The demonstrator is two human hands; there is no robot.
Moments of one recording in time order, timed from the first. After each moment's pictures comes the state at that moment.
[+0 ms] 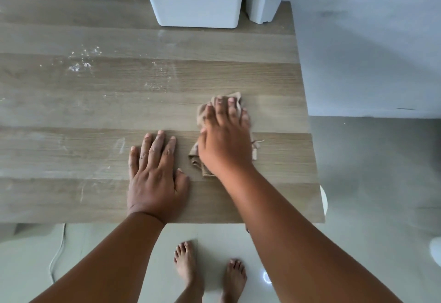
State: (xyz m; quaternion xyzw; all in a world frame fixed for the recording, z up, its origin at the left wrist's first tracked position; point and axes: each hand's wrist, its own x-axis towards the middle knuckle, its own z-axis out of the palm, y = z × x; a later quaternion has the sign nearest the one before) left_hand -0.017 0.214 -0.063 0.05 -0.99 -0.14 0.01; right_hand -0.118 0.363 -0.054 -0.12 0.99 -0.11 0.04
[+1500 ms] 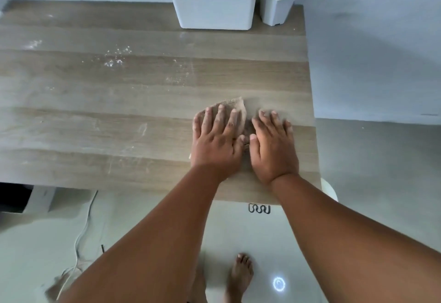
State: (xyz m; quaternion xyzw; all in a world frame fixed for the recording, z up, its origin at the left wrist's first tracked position) left_hand -0.063 0.300 -0.058 0.00 -0.99 -0.11 -0.05; right_hand -0.075 0.456 -0.057 -0.12 0.97 -0.19 0.01
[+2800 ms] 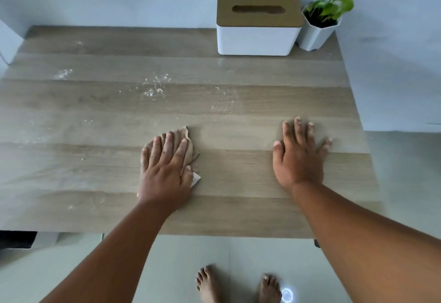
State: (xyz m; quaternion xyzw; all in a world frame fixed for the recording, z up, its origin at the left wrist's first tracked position) left_hand -0.043 0.053 -0.054 0.04 -0.99 -0.08 -0.06; right_hand -0.119 0.358 -0.064 0.04 1.00 -0.03 0.06
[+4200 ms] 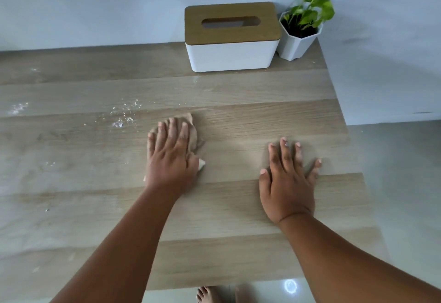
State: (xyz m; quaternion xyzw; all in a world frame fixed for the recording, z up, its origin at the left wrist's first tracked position) left_hand -0.170 0.099 -0.053 0.00 -0.99 -0.10 -0.06; right_hand -0.121 0.361 -0.065 0.04 1.00 -0.05 0.07
